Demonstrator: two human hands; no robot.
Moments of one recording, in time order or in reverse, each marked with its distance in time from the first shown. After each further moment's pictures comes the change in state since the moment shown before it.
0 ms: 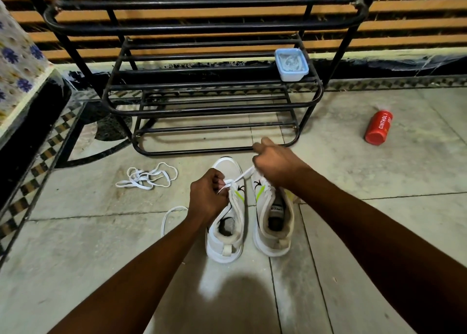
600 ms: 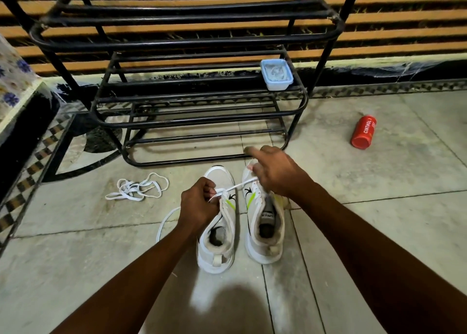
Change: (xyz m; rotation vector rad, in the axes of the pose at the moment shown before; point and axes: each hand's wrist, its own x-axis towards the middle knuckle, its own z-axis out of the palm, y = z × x) left_hand 0.001 0.003 -0.003 0.000 -0.052 -0.028; right_hand -0.027 0.020 0.016 0.572 0.247 0.202
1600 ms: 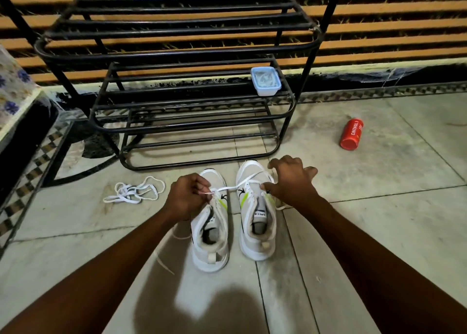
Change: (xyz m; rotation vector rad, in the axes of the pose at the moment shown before) left_hand 0.025 0.016 -0.036 -0.069 -0.267 -0.129; right_hand -0.042 0.003 -0.006 -0.130 -0.084 0.563
